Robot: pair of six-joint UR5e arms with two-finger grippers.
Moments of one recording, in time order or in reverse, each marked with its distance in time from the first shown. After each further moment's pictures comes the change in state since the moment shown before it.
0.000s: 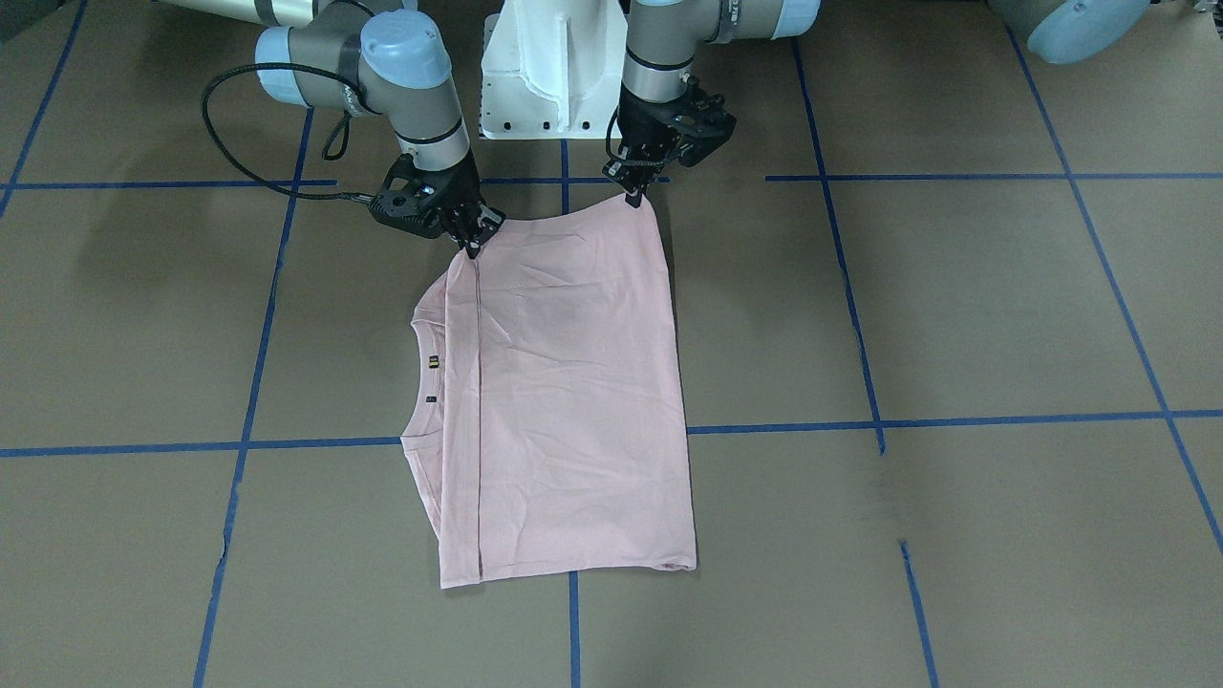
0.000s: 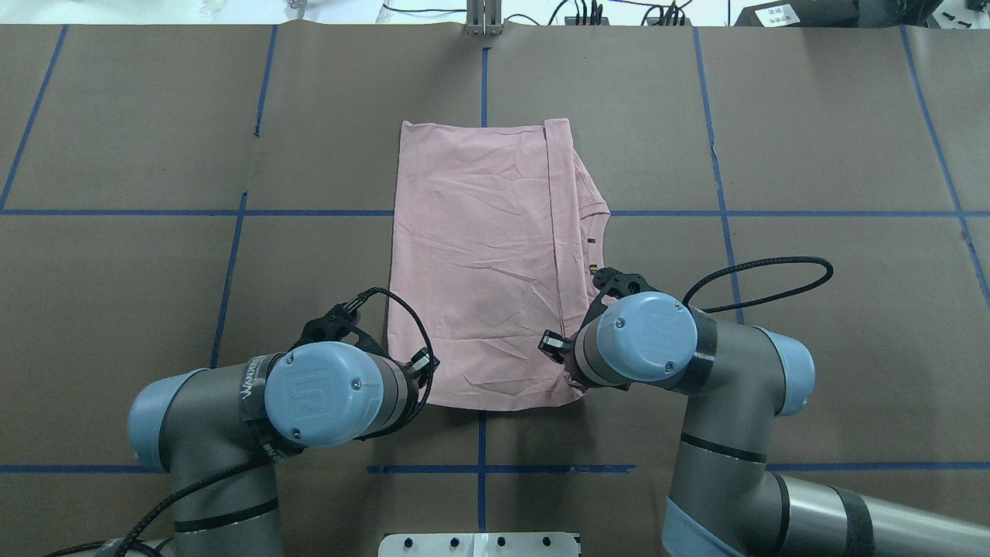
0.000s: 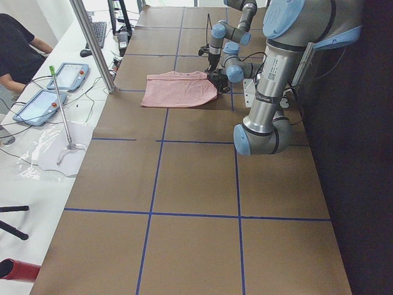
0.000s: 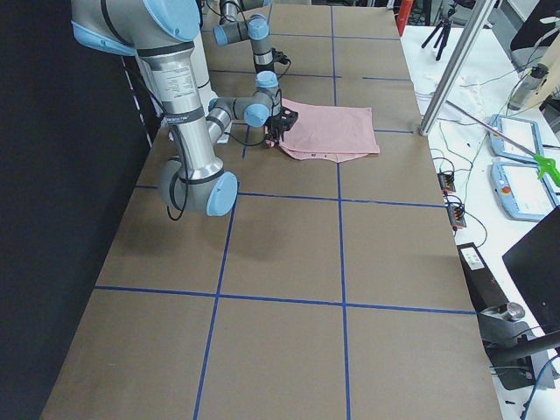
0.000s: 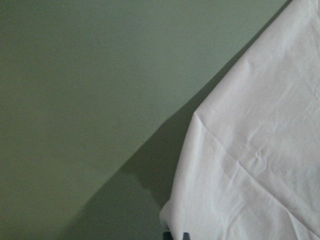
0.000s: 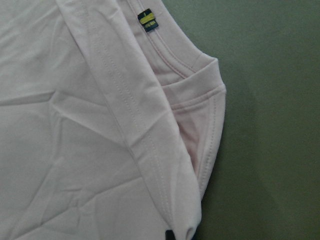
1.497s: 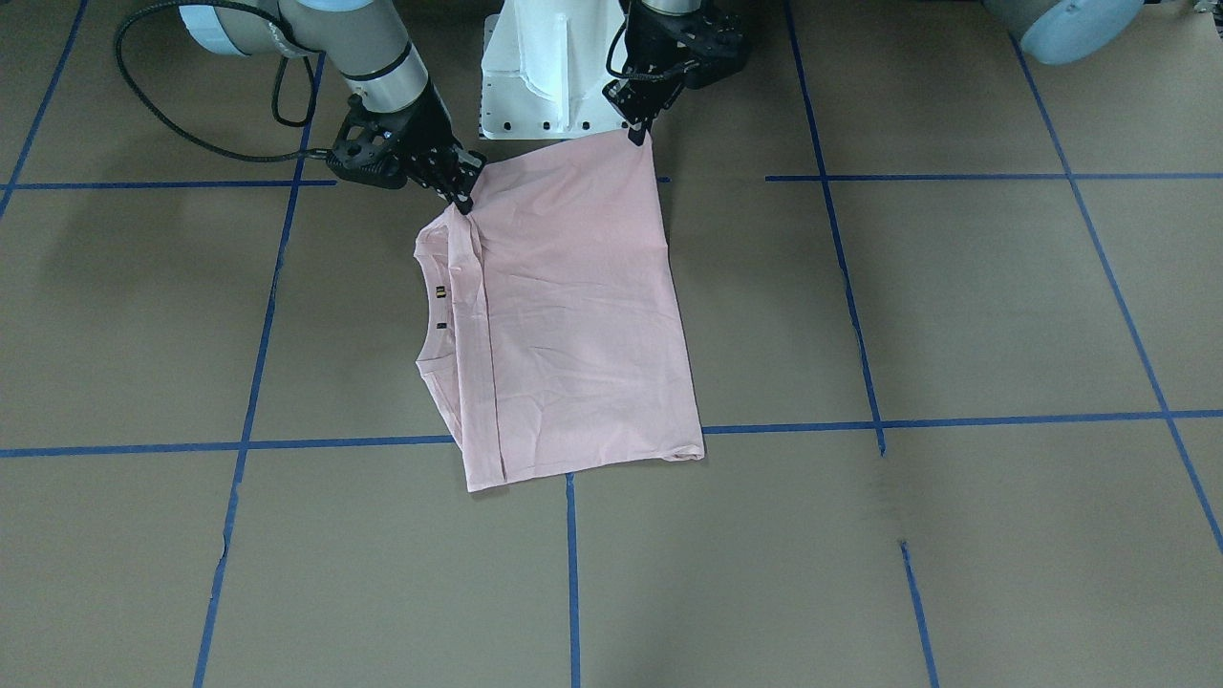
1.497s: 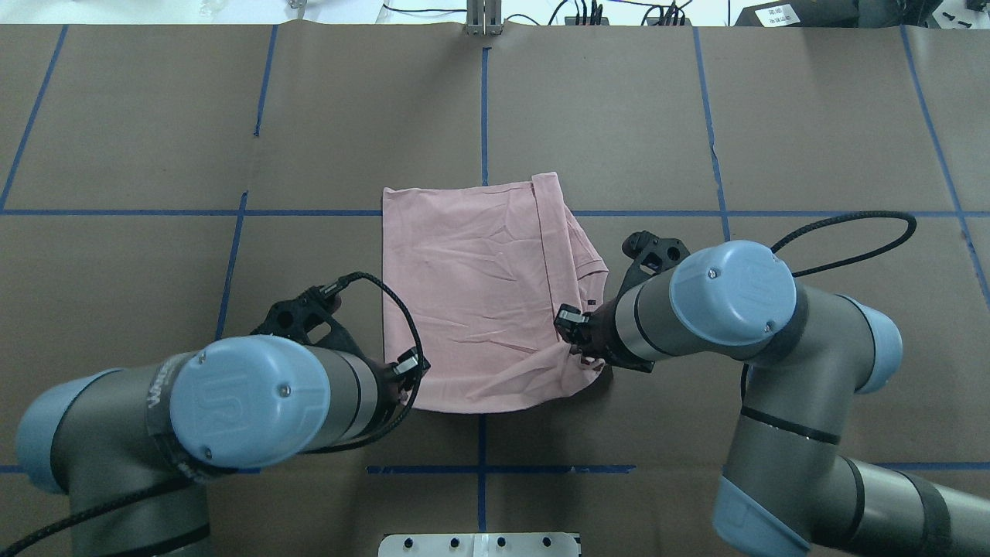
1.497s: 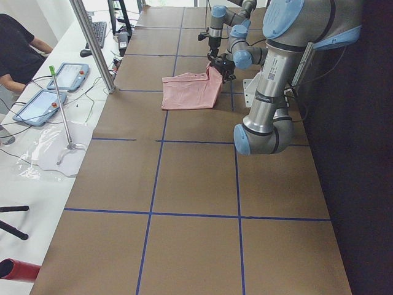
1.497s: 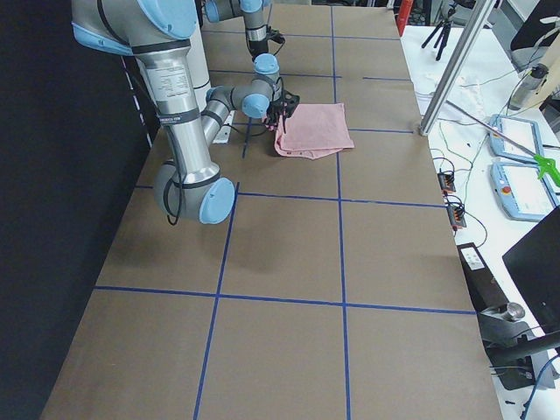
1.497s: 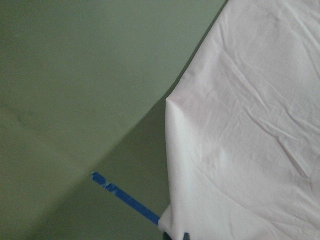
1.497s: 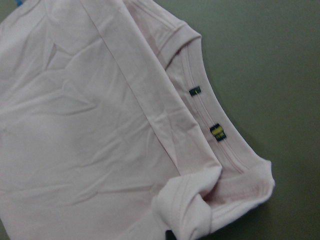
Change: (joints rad) left arm -0.032 -0.005 -0.180 0.121 0.000 0.149; right arm 0.100 -0.035 0.137 0.020 0.116 -0.043
